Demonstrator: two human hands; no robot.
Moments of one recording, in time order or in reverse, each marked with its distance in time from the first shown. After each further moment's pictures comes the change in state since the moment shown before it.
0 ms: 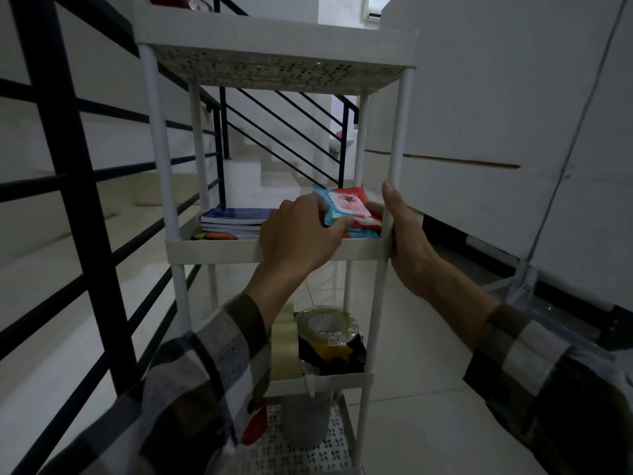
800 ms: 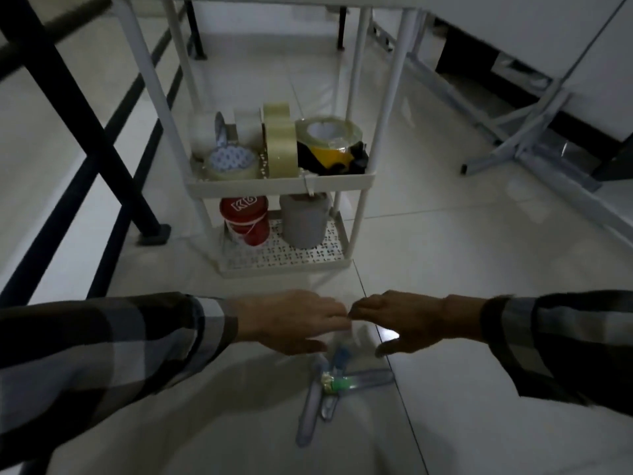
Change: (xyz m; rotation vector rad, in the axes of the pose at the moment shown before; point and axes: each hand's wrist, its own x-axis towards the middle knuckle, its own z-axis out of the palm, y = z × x) left_hand -0.337 -0.132 0.090 -0.073 -1.055 0.996; right_hand -0.260 0.261 -0.026 -1.196 -1.308 -0.097
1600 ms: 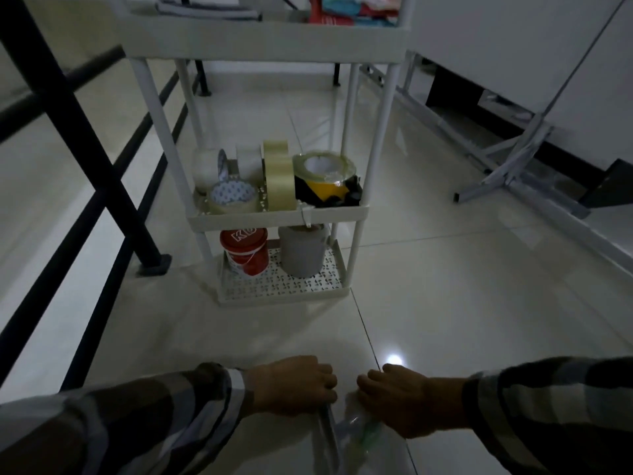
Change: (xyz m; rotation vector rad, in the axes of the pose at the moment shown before) left_hand 0.007 0.018 0.065 0.023 -0.143 0.044; right_hand 0.001 -0.040 0.064 -0.172 -0.004 -0.026
